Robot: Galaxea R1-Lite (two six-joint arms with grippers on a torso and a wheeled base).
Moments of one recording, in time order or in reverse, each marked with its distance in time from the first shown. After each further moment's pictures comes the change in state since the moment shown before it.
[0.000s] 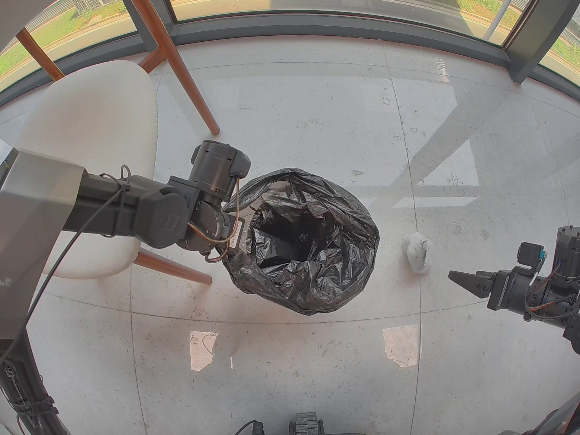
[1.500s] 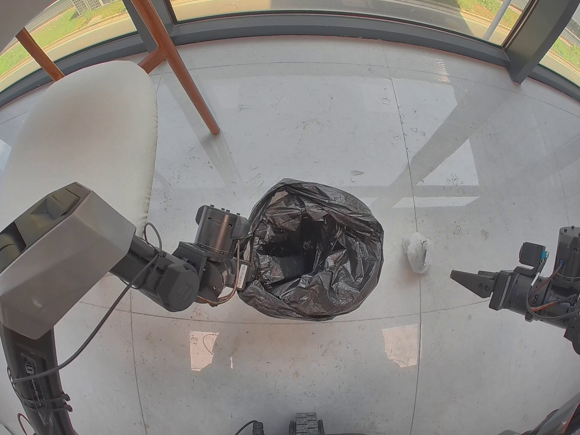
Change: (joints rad) left arm 0.015 0.112 0.324 -0.482 -0.056 0.022; right arm -0.008 -0.009 0.005 0.001 0.000 0.001
